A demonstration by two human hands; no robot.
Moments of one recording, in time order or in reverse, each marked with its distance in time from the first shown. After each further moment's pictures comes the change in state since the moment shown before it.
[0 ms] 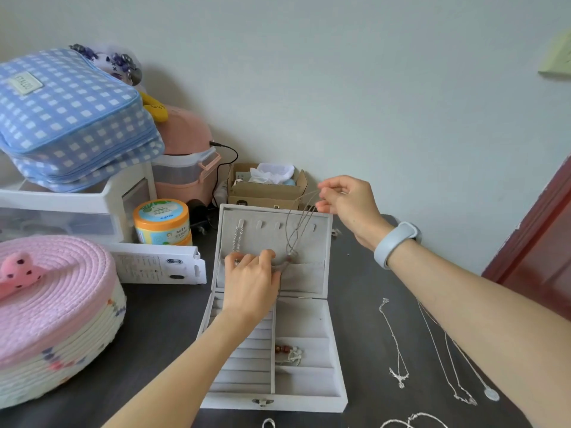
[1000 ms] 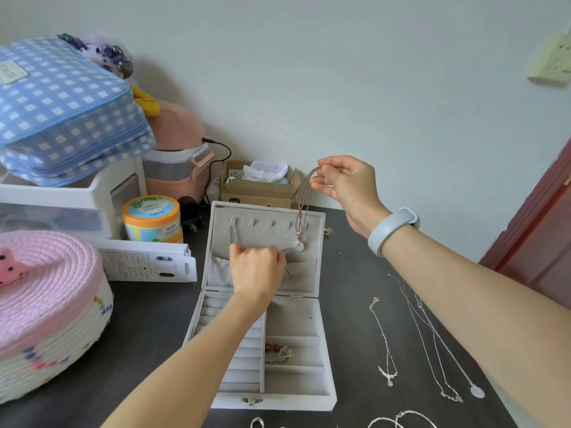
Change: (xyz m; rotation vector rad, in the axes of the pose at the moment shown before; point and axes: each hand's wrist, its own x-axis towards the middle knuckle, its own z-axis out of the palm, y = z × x) left_hand 0.026 0.027 0.000 0.070 -0.105 -0.140; right_hand 0.007 -0.020 -0.002 0.260 0.063 -0.011
